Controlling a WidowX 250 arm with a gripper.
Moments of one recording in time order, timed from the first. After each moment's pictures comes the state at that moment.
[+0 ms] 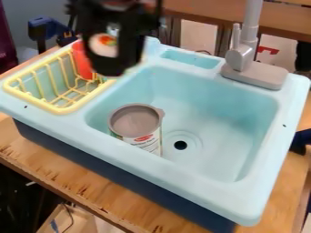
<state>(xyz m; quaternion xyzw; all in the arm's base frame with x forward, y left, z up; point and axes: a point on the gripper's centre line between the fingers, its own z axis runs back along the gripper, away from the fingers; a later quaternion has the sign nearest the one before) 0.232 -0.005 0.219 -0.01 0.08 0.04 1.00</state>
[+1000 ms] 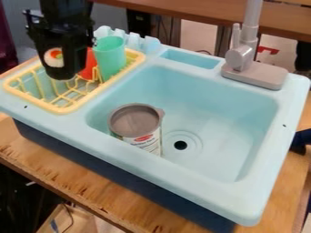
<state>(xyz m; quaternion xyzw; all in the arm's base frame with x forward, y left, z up) 0.262 0.097 0.169 0.00 0.03 0.05 1.00</state>
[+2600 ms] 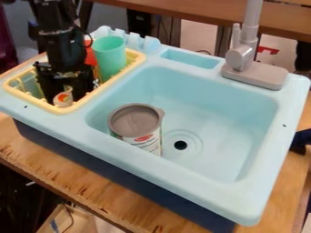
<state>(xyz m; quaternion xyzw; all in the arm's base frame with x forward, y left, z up) 0.271 0.117 0.102 -0.07 0.05 0.08 0.99</state>
